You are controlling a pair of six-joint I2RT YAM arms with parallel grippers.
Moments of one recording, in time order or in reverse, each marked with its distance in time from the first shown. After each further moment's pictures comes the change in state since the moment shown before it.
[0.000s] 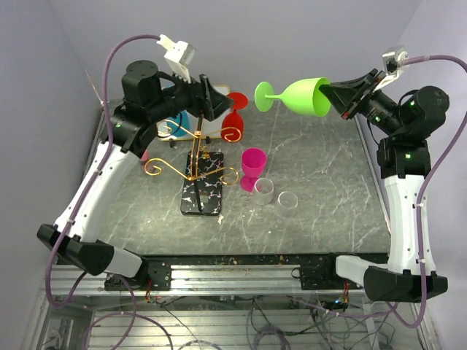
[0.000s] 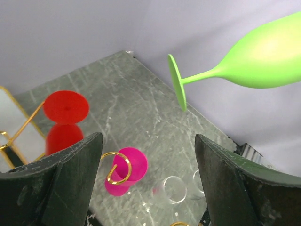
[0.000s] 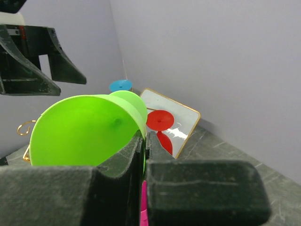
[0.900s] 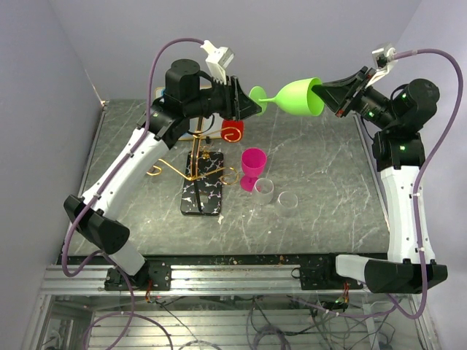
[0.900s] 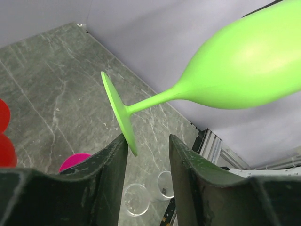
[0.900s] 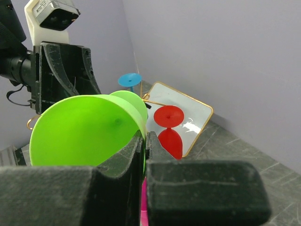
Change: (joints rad) left arm -0.163 0.215 0.121 0.024 0.034 -0.137; right arm 0.031 0.066 0.029 -0.014 -0.040 0.009
